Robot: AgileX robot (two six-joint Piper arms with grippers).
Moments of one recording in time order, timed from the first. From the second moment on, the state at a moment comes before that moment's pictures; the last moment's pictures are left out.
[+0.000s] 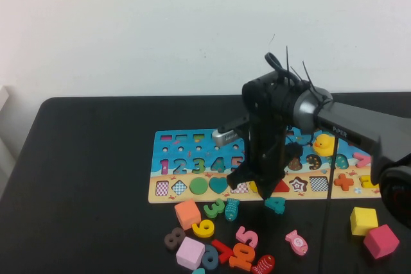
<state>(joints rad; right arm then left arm) 0.54 2.49 -2.04 0.02 1.23 0.01 -0.02 -0.01 0.02 -0.06 0.35 0.15</state>
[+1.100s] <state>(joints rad) 0.54 2.26 -1.96 0.07 0.98 0.00 -0.02 -0.01 0.02 -0.06 0.35 0.15</state>
